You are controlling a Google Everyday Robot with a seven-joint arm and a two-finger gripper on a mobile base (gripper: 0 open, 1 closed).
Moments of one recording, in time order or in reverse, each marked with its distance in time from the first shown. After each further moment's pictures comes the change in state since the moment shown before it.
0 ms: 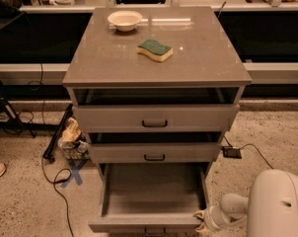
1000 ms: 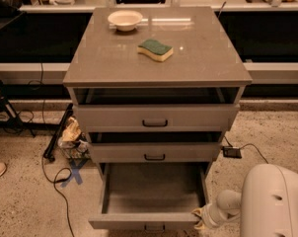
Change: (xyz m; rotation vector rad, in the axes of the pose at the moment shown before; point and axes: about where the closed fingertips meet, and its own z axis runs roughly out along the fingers) arm -0.005 -0.012 0.000 -0.014 0.023 -0.021
